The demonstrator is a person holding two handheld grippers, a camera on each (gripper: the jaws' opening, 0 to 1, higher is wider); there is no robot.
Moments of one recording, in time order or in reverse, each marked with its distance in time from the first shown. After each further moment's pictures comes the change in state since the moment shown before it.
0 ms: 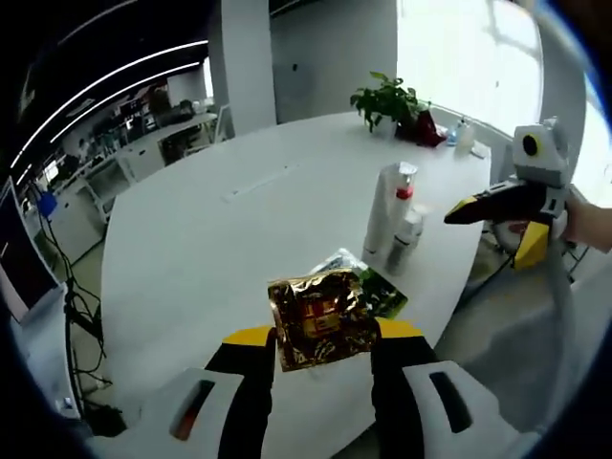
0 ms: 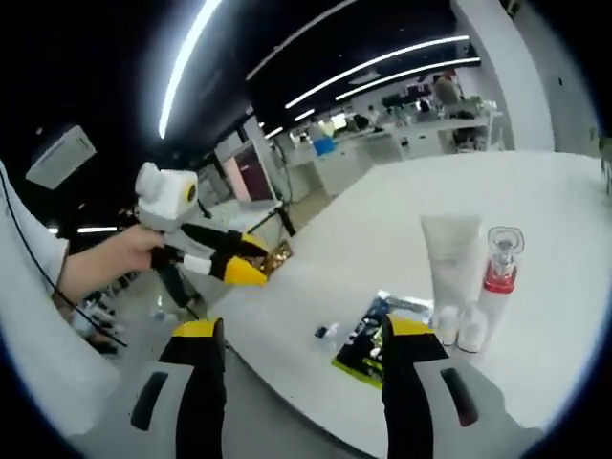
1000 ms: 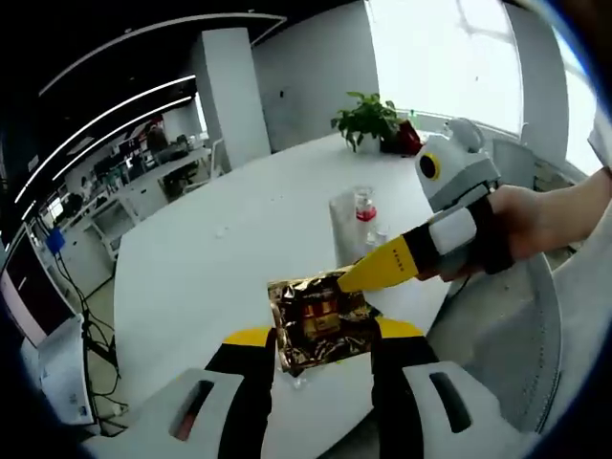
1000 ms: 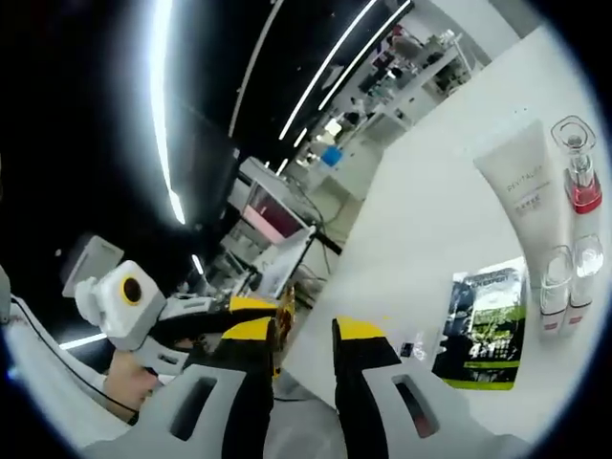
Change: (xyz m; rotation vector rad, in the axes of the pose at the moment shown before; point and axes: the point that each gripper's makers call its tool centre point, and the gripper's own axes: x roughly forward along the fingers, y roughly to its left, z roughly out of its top) left arm -0.026 -0.046 0.020 0.118 -0.104 0.043; right arm 0.063 0.021 0.012 0.378 -0.078 0.162
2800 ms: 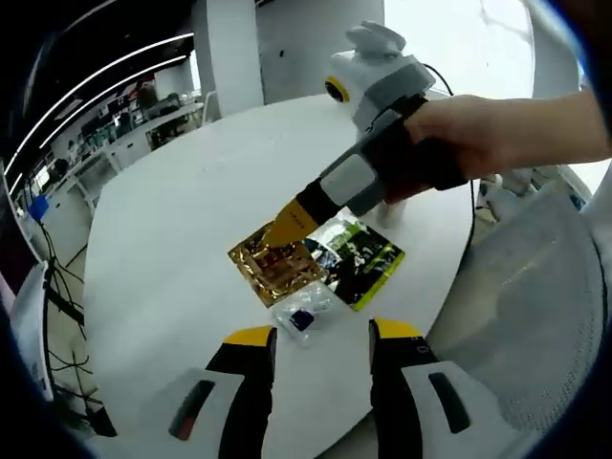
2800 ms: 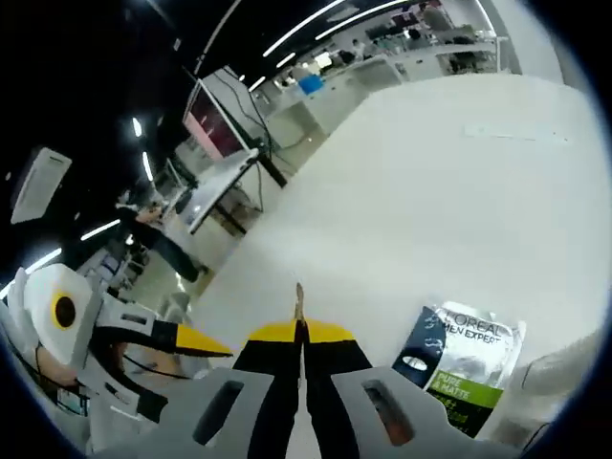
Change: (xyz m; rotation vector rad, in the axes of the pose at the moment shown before) left arm 0.054 0.029 -0.102 -0.069 0.173 -0.079; right arm 0.102 -0.097 -0.028 -0.229 0.399 -0.239
